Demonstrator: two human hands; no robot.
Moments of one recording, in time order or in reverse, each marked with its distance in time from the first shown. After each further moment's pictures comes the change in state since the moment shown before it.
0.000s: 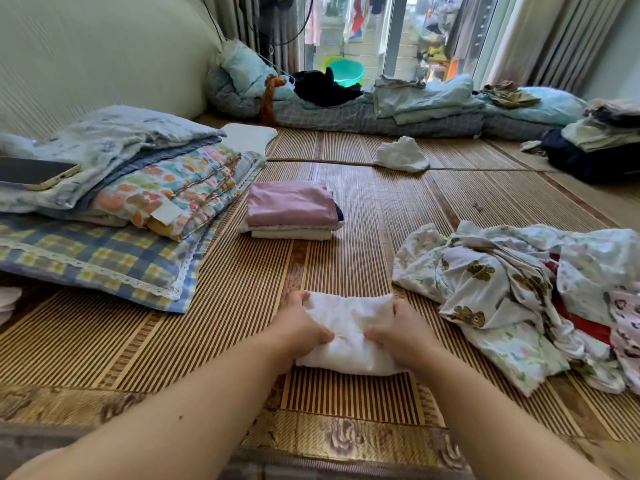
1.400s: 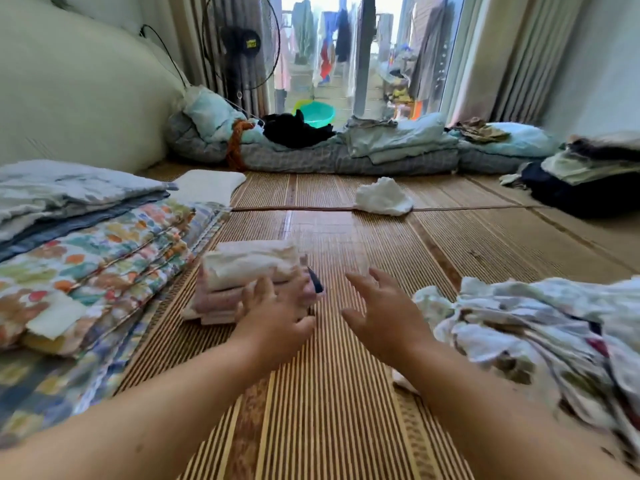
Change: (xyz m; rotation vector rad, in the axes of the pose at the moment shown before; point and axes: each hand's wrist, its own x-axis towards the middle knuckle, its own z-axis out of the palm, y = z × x) left_hand 0.133 0.101 -0.040 0.618 0.297 0.482; right_hand 0.146 -0.080 -0.038 -0.409 0.247 -0.469
